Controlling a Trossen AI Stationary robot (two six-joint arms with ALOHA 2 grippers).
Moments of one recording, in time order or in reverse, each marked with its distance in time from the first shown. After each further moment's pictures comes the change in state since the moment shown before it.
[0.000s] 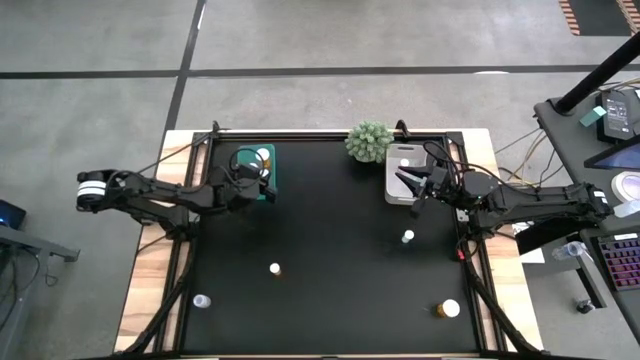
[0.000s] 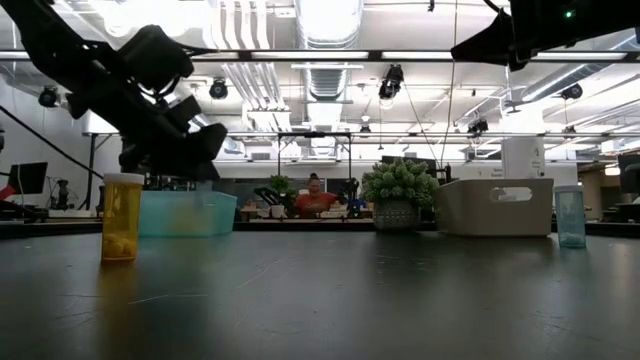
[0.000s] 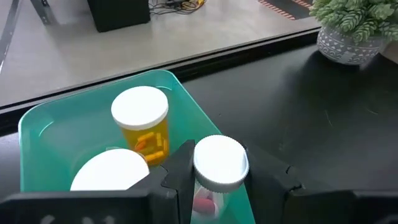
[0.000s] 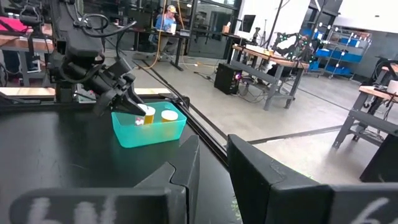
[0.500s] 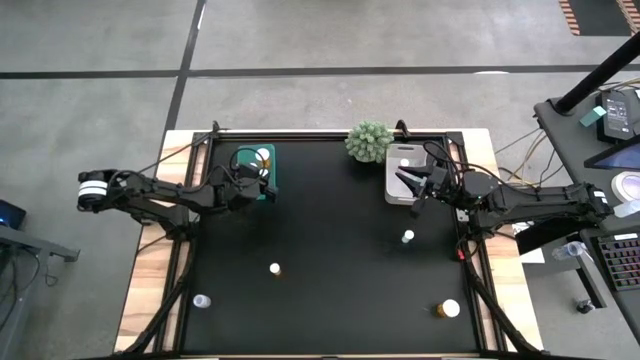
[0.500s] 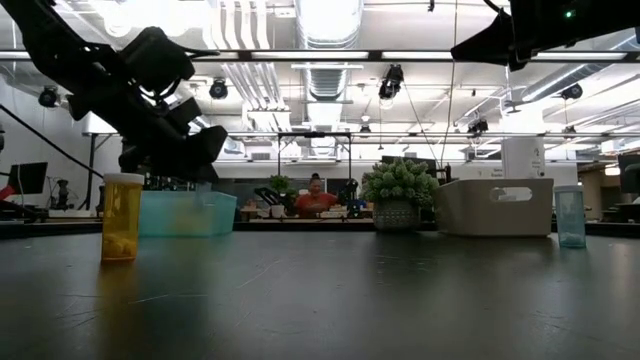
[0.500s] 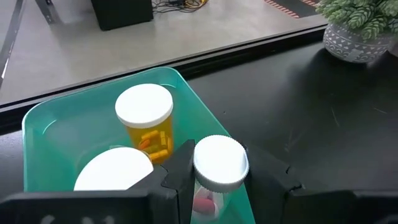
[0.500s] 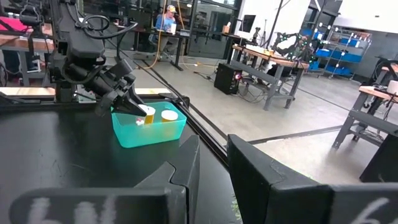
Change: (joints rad) left arm 0.010 0.010 -0.001 0.002 0.000 0.000; right arm 0.000 0.000 0.001 -0.001 0.000 -0.001
